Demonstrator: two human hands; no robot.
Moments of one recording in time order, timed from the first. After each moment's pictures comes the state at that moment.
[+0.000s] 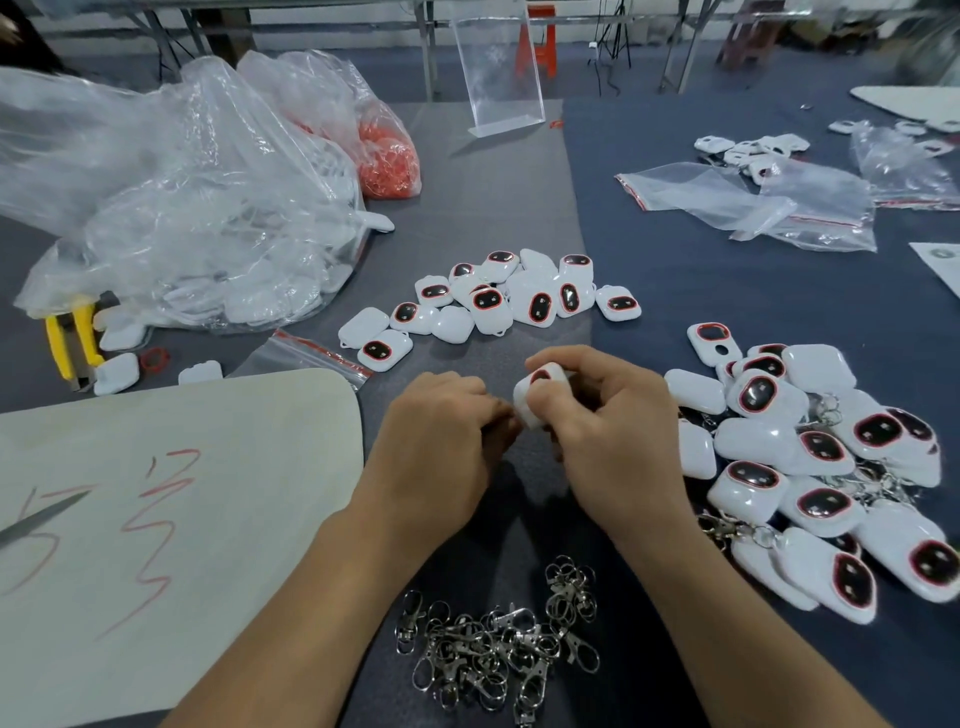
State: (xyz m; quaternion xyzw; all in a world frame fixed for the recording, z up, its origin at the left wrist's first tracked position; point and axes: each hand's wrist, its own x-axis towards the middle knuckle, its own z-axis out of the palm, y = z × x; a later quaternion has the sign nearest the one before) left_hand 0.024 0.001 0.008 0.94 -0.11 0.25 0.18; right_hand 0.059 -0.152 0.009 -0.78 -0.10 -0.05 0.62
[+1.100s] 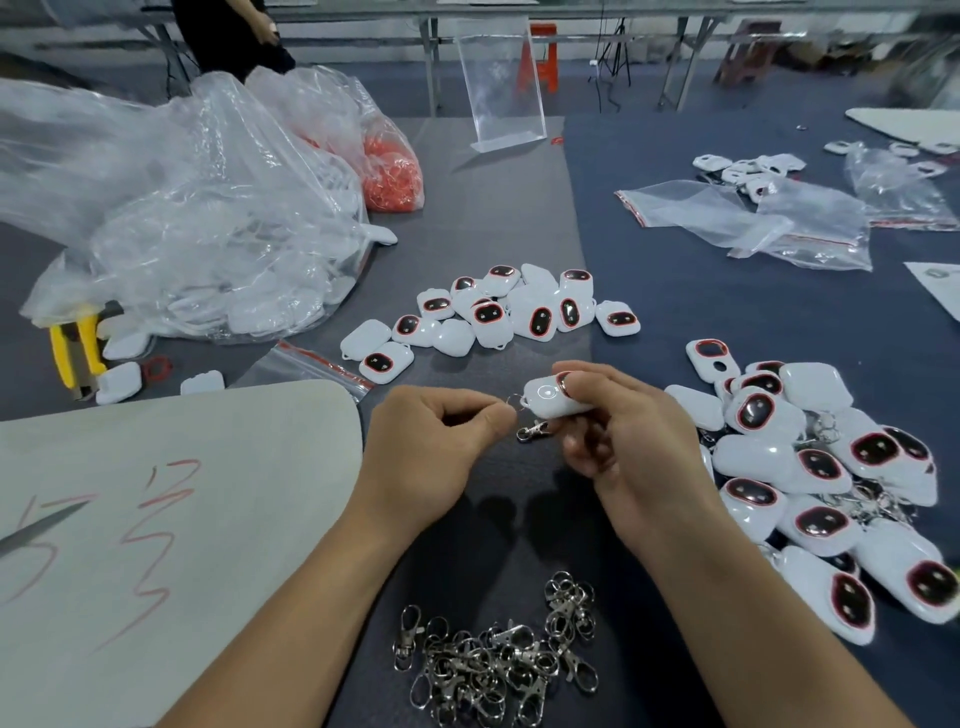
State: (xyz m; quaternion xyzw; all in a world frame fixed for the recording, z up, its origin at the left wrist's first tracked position) left_hand 0.031 0.004 0.002 0.83 0.08 0.16 0.53; right_hand 0.073 -0.159 0.020 -0.57 0.09 0.14 0.81
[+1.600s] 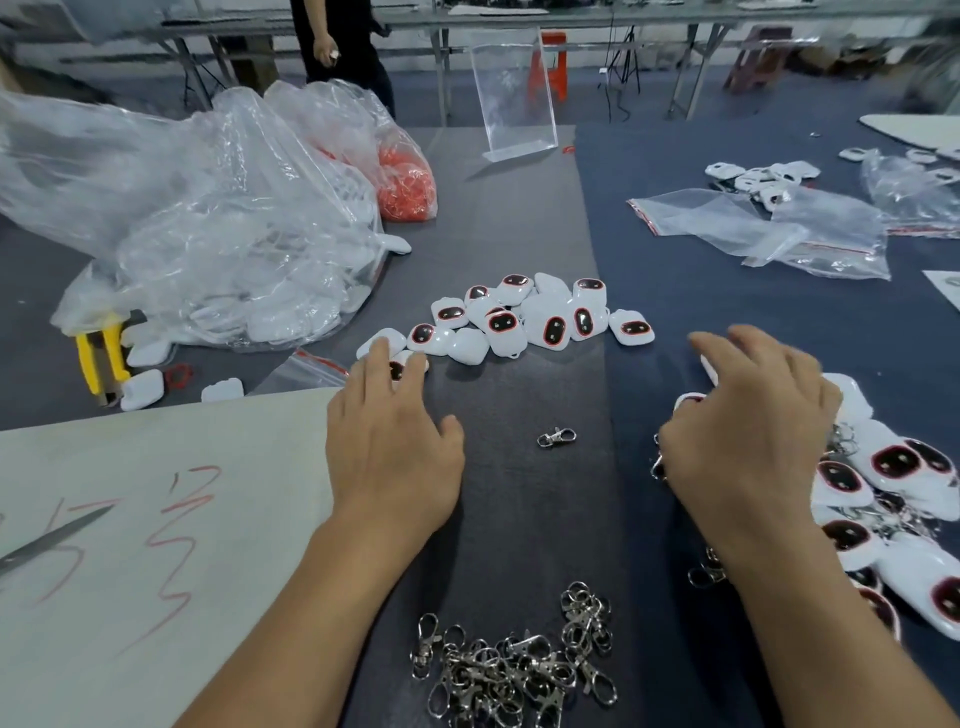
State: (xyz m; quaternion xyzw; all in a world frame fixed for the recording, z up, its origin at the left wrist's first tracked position) left_hand 0.030 0.024 0.001 0.96 0.19 0.18 0.12; right_hand 0.083 -0.201 0.027 -0.95 0.02 -0.23 0.23
